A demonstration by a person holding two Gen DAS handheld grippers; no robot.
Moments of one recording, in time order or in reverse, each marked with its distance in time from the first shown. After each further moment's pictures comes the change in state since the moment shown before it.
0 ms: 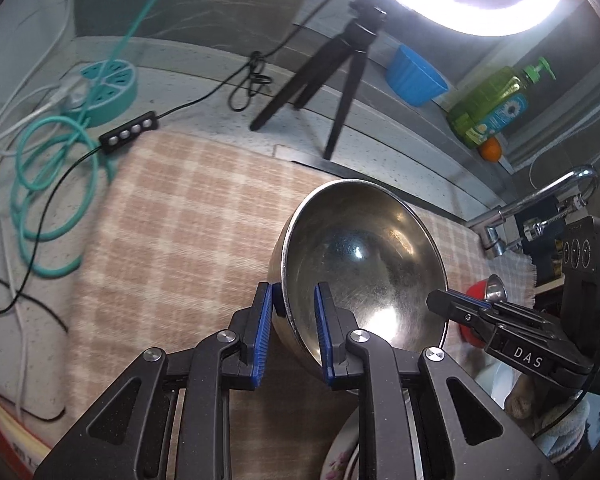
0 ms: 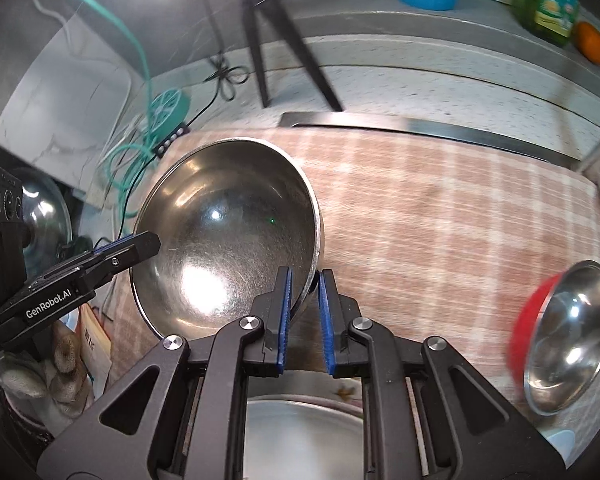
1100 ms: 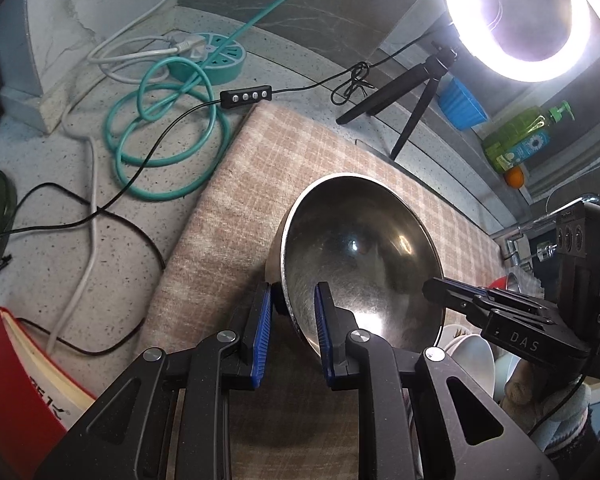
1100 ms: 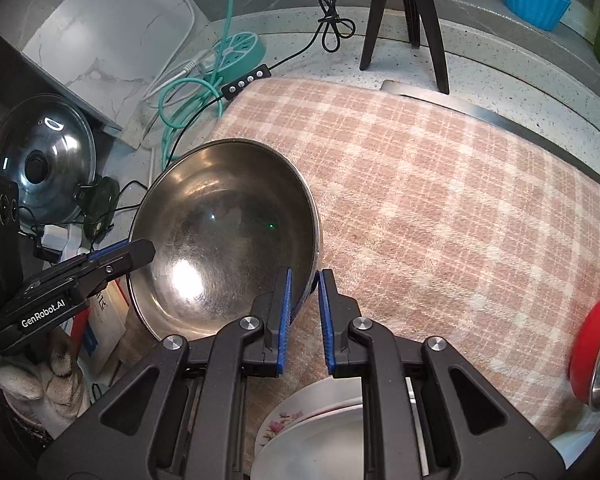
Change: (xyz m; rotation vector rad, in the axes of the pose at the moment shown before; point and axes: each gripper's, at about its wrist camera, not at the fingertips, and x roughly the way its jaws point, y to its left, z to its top) left arm -0.053 0.071 -0.052 -0.141 -0.052 0.055; right arm 0.036 0.079 -0.023 -0.170 0.065 0.056
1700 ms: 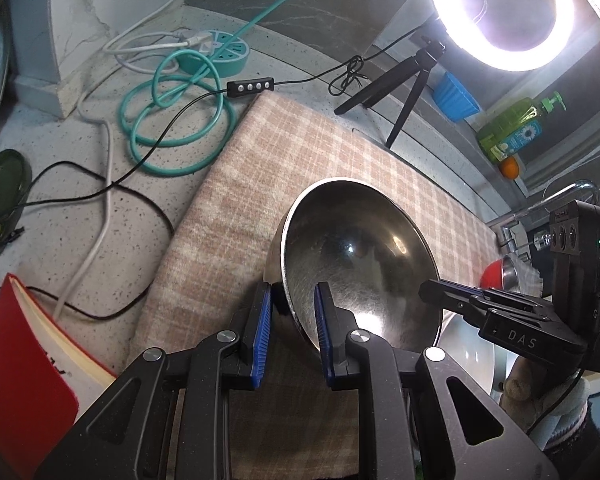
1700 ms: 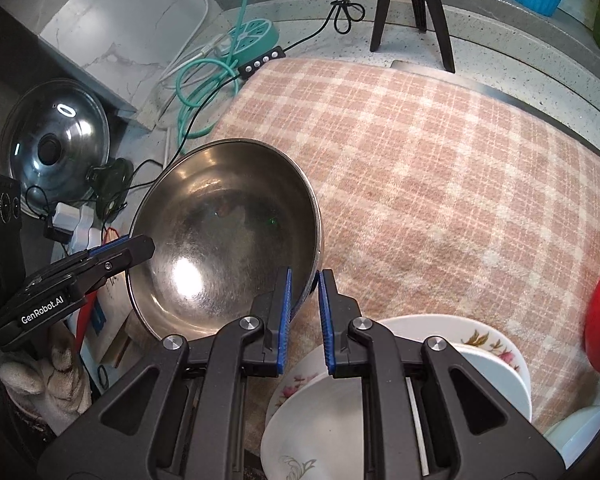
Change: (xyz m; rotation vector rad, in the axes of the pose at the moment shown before) left arm -0.017 0.002 -0.028 0.005 -0.002 0.004; right arm -0.008 0.010 -0.031 -0.015 0.018 0.030
